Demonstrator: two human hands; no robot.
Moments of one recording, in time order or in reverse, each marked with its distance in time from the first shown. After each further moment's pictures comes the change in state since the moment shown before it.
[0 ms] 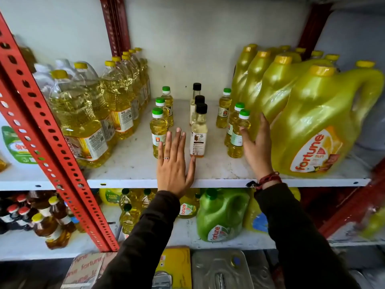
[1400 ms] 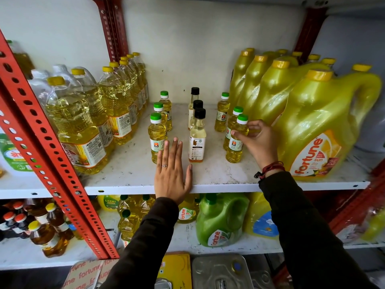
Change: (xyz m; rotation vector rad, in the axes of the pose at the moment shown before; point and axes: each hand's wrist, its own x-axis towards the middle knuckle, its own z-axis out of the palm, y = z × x) left_hand -0.004 -0.007 0.011 0.068 -0.128 -0.059; right_hand 0.043 0.027 -0.004 -0.024 -0.029 0.078
